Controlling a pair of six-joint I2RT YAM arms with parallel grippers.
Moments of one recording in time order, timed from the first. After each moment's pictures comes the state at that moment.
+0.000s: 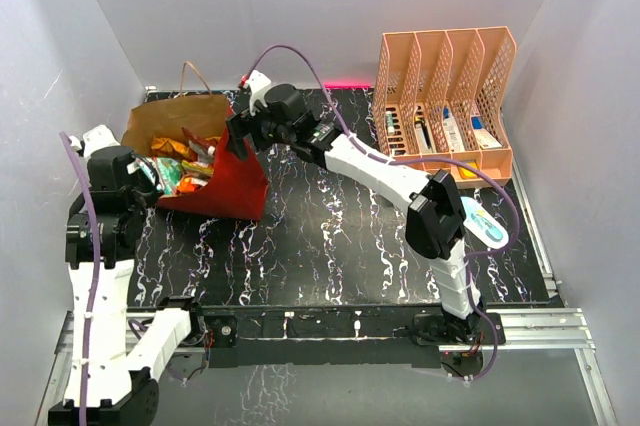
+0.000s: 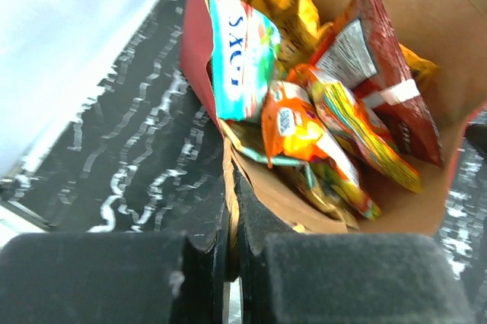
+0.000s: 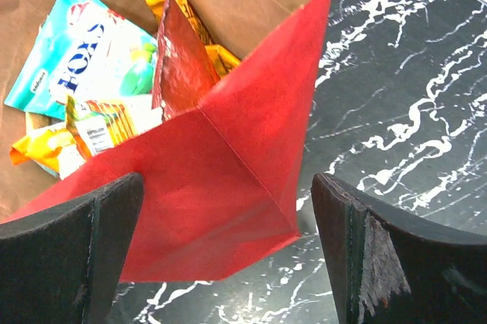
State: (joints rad) left arm 0.03 0.84 1.27 -1.05 -0.33 -0.42; right arm 0.81 2.09 1.97 -0.23 -0.16 0.16
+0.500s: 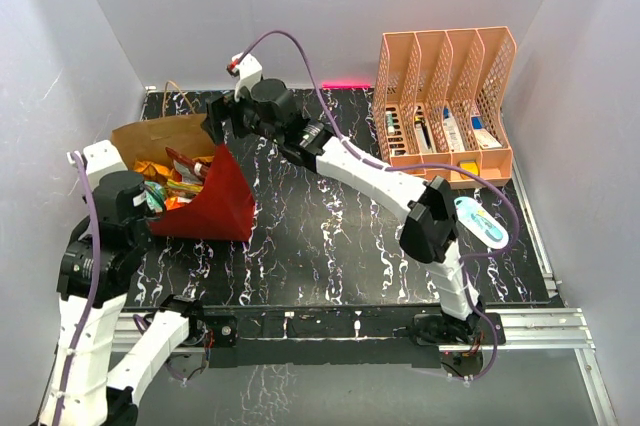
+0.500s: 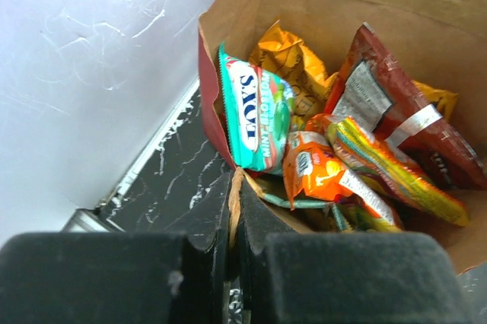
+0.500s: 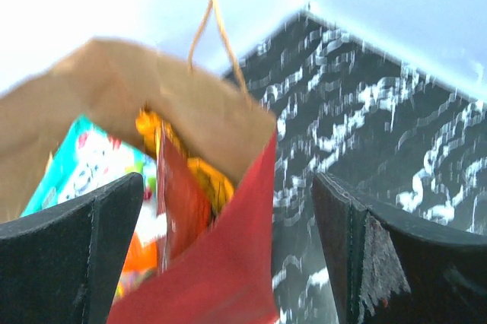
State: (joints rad) left arm -0.21 0.71 1.22 -1.07 -0.75 -0.27; right arm 0.91 2.09 2.08 -0.15 0.01 0.24
